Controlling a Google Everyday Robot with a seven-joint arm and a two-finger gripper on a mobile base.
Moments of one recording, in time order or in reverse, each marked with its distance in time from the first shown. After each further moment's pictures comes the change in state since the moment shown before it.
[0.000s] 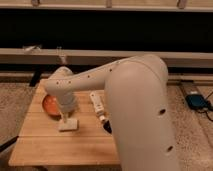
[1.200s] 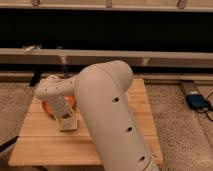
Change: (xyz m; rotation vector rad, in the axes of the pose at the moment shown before) arm -0.034 0.012 0.057 0.045 0.097 -0.058
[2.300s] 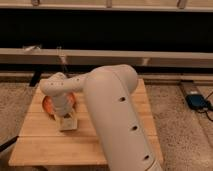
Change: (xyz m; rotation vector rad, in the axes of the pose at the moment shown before) arm 0.008 0.014 0.001 -0.144 0.047 -0.172
